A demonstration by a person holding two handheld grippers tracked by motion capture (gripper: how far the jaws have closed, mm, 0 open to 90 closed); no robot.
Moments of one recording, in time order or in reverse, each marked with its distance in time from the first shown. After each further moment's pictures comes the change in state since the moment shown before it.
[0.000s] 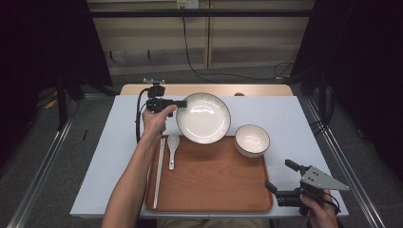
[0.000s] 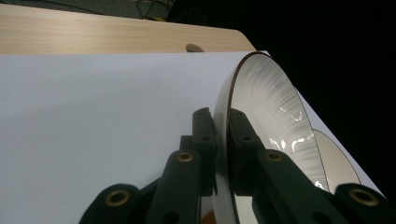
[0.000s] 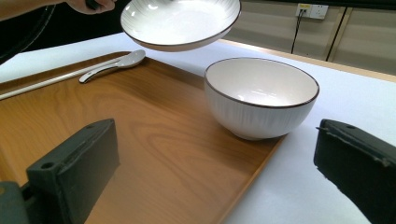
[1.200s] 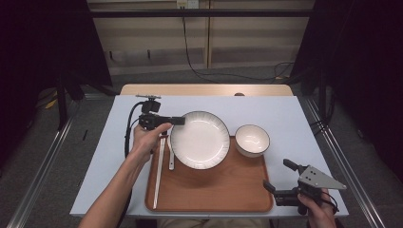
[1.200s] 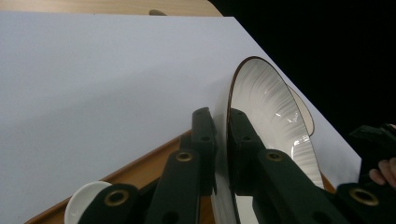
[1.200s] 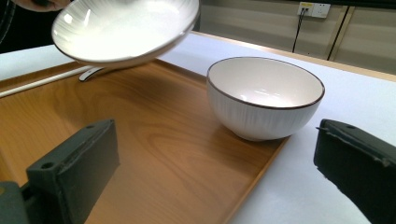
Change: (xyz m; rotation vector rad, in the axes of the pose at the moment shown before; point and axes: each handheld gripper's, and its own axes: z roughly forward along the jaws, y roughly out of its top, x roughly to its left) left arm -0.029 -0.044 -0.039 0.060 -0.069 0.077; right arm 0.002 0.001 0.004 0.007 -0.003 -0.010
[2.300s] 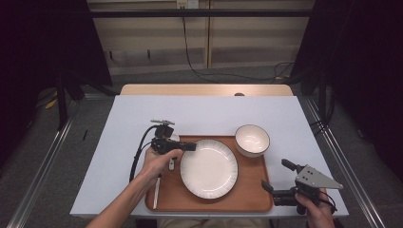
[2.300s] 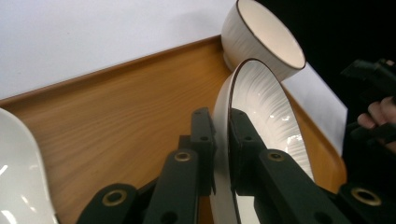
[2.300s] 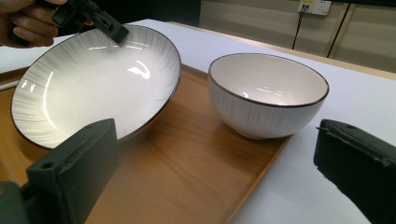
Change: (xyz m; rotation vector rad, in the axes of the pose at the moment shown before) left arm -0.014 -0.061 0.032 0.125 -0.092 0.013; right arm 0.002 0.000 0.004 0.018 0.001 -0.010
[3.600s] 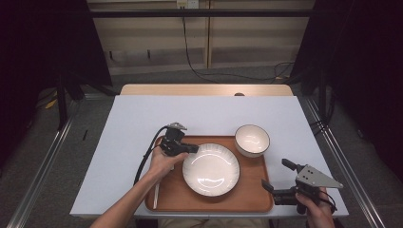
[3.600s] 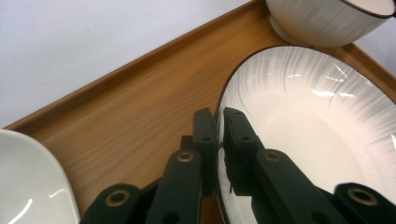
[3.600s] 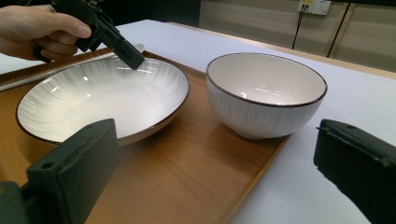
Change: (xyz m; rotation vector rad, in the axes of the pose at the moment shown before) left arm 0.003 -0.002 0.034 0.085 0.168 0.162; right arm -0.002 -0.001 0.001 -0.002 -0.003 0.005
